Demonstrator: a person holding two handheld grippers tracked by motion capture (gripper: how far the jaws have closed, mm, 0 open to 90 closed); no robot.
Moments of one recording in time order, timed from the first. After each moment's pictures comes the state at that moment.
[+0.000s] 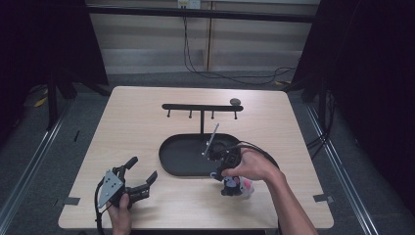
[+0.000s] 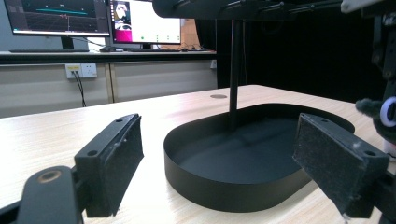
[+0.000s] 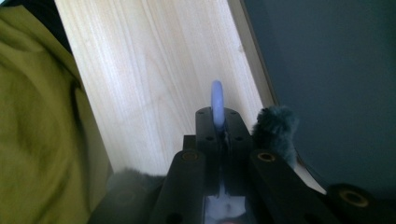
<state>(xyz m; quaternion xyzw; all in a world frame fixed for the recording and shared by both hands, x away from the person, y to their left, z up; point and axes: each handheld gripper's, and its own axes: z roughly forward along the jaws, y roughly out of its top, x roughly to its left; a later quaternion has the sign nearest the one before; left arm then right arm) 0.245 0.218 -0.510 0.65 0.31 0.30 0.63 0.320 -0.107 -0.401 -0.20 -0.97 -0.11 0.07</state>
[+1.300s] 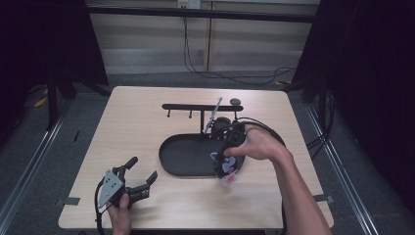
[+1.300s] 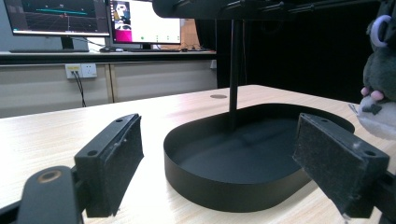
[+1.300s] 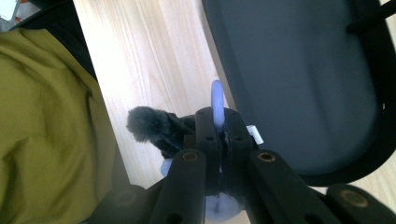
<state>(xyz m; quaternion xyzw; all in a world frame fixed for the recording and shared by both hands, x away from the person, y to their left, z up) 0.246 0.218 -0.510 0.65 0.31 0.30 0.63 0.338 -0.108 -0.331 -0.20 -0.97 -0.13 0.05</state>
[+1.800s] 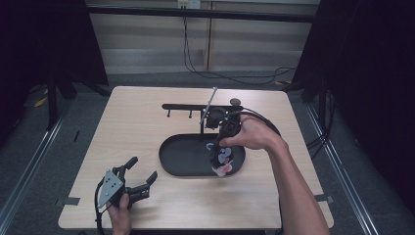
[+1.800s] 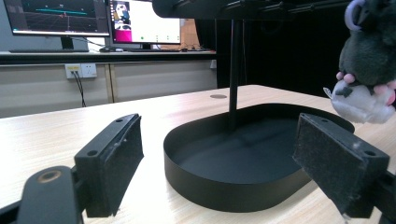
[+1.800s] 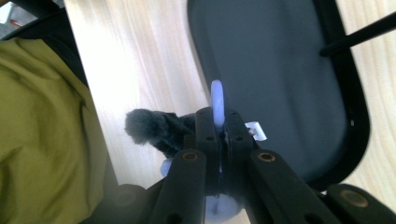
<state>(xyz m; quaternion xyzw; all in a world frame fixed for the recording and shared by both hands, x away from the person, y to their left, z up) 0.246 0.218 -0.510 0.65 0.31 0.30 0.63 0.357 -0.099 -0.317 -0.19 -0.97 -0.13 0.04</state>
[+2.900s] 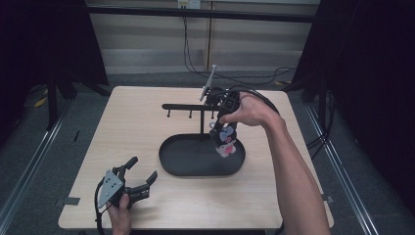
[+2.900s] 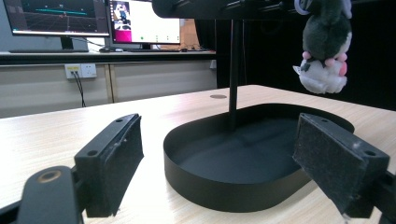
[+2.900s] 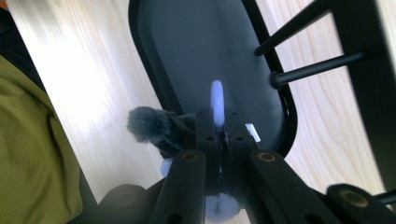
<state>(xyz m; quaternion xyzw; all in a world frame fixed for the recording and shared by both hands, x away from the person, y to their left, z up) 0.246 0.218 -0.510 0.64 0.31 0.30 0.63 0.408 -0.102 -0.296 -0.23 -0.97 -0.10 0.01</state>
